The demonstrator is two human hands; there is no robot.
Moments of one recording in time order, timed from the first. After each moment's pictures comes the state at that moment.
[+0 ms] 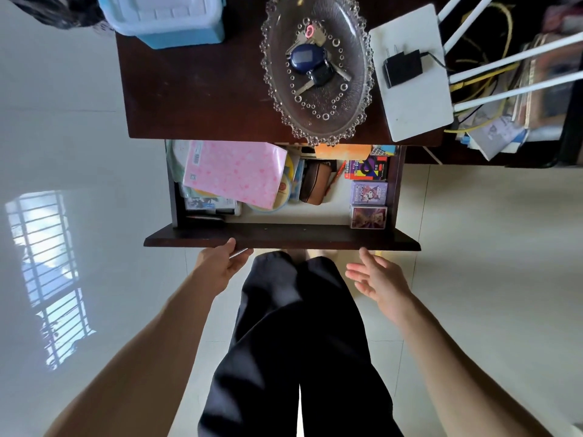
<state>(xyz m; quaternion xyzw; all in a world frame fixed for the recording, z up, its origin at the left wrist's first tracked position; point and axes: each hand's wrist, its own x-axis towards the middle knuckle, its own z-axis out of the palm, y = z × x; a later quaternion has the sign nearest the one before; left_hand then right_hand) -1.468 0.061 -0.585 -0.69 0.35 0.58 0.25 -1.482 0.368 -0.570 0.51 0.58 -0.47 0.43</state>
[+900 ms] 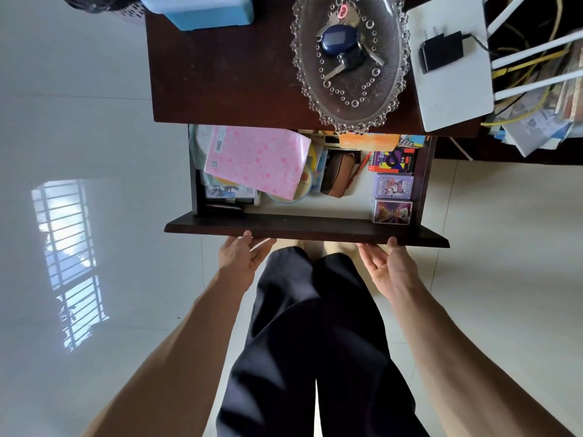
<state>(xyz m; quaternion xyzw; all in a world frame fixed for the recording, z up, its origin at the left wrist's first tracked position) -1.451 0.071 -0.586 -0.70 0.31 0.63 0.15 -1.486 0.332 -0.604 0.70 0.34 -0.61 0.18</state>
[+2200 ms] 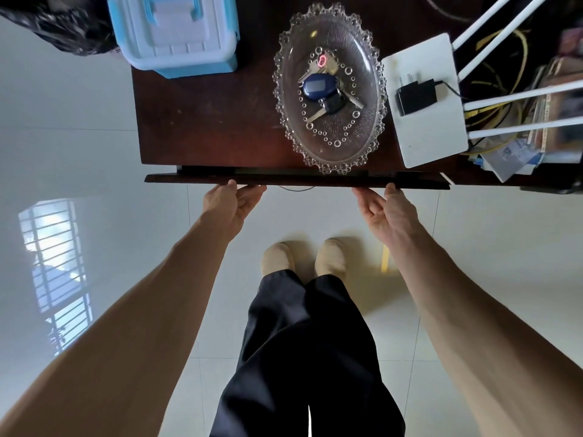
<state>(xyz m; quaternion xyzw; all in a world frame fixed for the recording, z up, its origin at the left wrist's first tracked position) -1.608 0.044 -0.589 -0.65 0.34 0.67 0.13 -1.639 0.312 -0.611 0.60 0.36 -0.69 0.18</state>
